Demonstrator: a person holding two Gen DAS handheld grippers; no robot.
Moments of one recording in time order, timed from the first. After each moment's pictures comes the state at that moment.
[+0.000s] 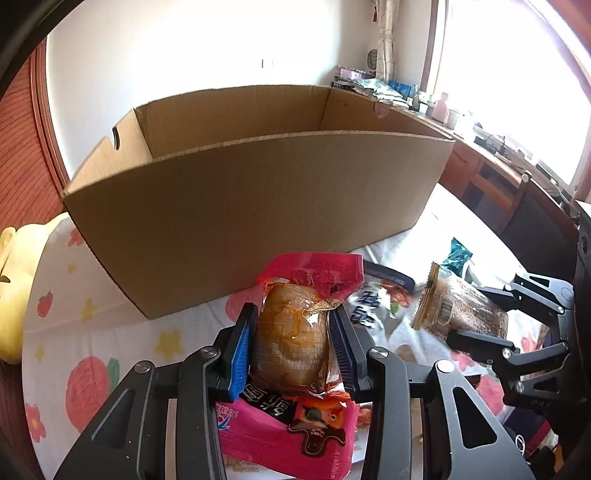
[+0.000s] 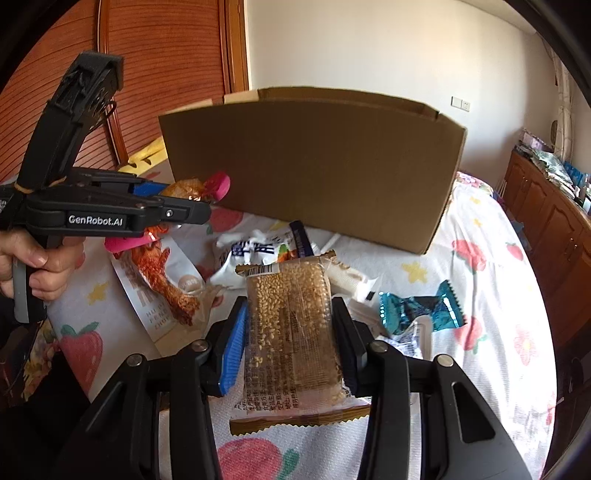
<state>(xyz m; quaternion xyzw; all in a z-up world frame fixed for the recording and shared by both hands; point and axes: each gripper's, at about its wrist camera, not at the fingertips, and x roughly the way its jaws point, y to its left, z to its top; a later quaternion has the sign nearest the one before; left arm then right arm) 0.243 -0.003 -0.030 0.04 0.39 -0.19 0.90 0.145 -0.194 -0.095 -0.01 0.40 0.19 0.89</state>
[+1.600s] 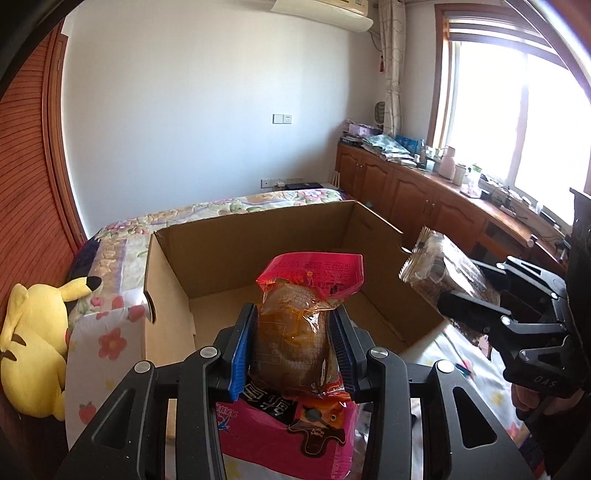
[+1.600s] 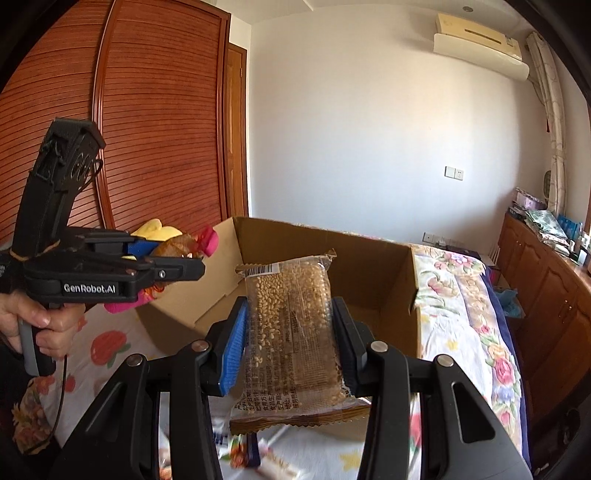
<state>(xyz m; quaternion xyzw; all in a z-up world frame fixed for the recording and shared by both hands) 0.269 0.016 0.028 0.02 0.30 -0.18 0.94 0.244 -0.200 -0.008 -0.01 0.28 0.19 0.94</state>
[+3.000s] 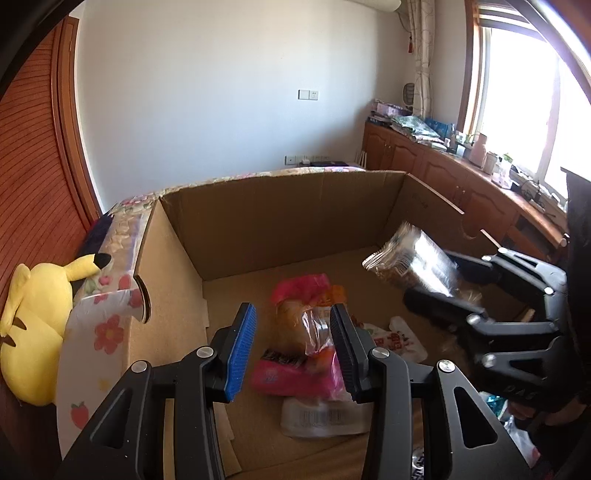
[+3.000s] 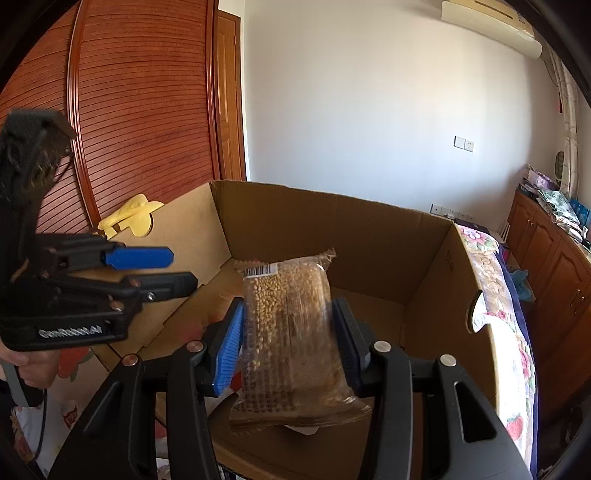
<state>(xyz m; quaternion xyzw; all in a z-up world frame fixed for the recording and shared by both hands) 0.307 -0.014 0.027 0.02 0.35 -0.13 0.93 0.319 -0.172 -0.053 -0.01 0.34 0.19 0.92</state>
